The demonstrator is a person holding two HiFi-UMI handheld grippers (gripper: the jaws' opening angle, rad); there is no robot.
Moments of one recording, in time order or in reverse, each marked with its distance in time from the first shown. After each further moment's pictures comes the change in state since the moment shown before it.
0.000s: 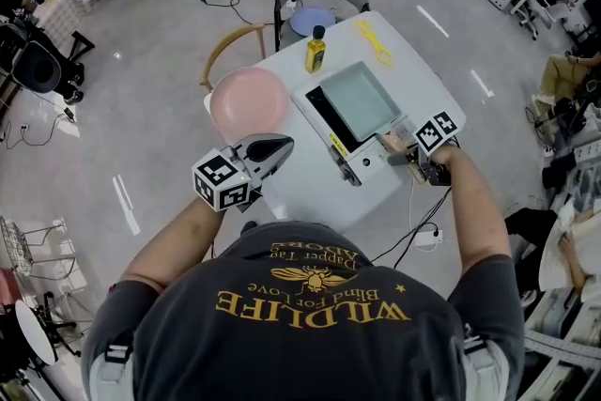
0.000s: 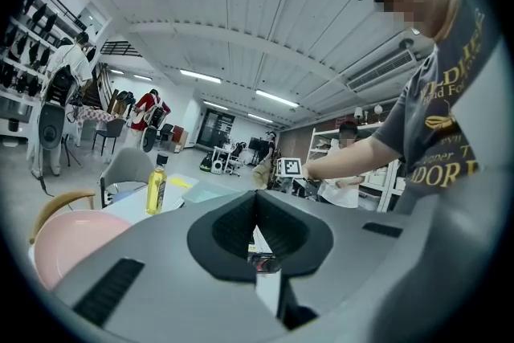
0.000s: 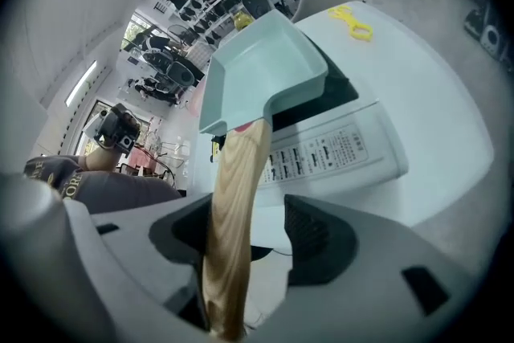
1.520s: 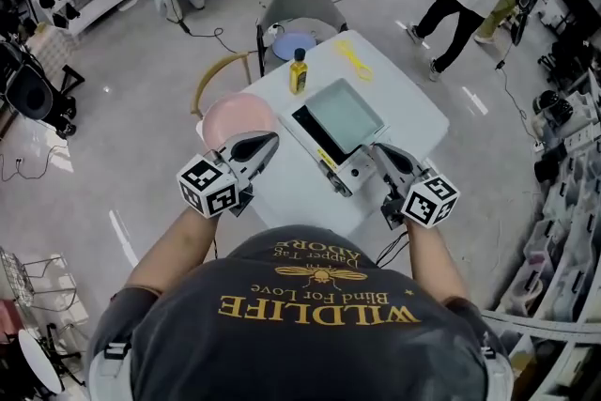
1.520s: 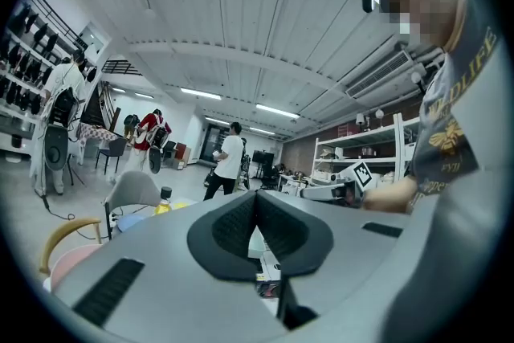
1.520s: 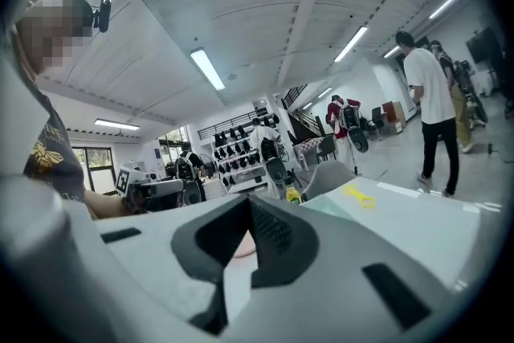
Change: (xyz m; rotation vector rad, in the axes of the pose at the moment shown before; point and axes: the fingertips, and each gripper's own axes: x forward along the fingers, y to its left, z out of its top) left arm -0.006 0.001 0.064 0.055 -0.103 0.034; right arm -0.121 0.168 0.045 -0.276 -1.207 -0.124
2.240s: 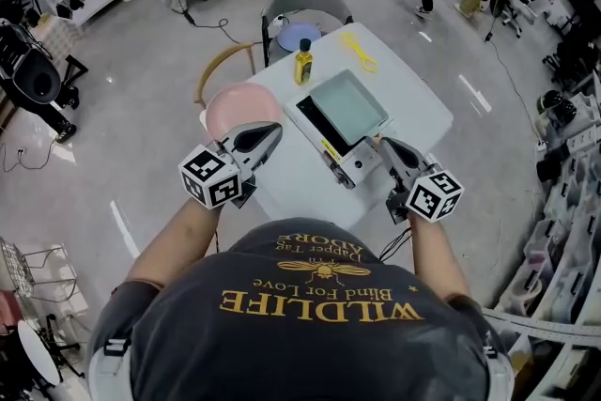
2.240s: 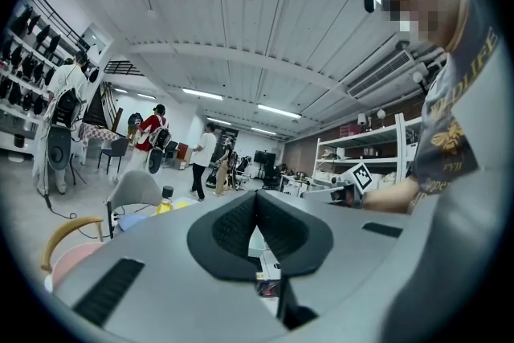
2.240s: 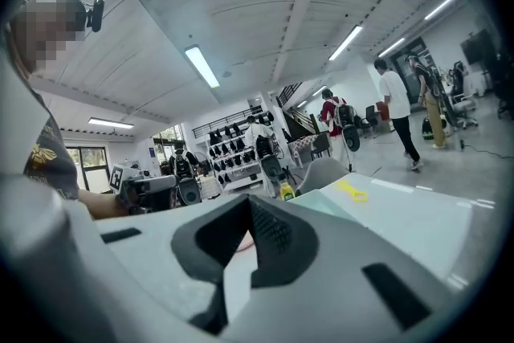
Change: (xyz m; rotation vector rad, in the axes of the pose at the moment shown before) left arm -0.006 -0.002 0.000 -0.004 -0.001 0.013; right arm -0.005 -0.006 -0.008 0.014 0.017 -0.039
